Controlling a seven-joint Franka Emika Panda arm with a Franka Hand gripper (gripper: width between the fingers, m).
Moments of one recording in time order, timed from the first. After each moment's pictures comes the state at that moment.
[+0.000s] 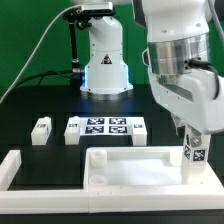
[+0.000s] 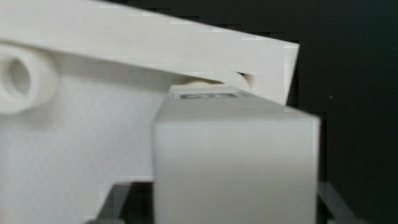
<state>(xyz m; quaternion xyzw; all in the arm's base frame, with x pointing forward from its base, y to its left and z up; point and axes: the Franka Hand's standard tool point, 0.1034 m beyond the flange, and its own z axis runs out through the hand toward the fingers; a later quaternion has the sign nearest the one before) 0.641 0.100 0.103 -0.74 0.67 0.03 0.09</state>
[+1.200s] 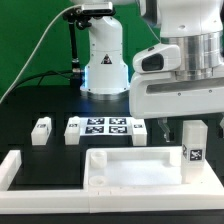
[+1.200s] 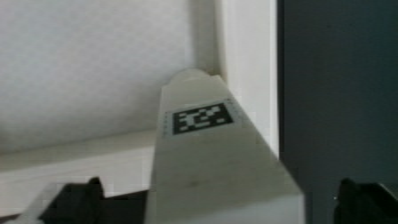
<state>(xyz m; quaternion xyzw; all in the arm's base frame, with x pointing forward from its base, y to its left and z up) 0.642 0.111 0.105 -0.99 0.08 -0.02 0.06</state>
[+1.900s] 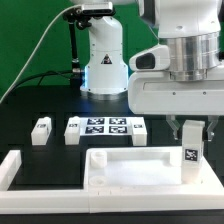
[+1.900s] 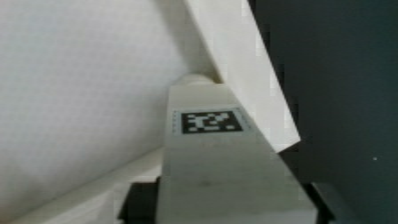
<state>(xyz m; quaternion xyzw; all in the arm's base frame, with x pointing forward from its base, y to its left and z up) 0.642 0.107 0.106 -0.94 0.32 -0.01 0.06</state>
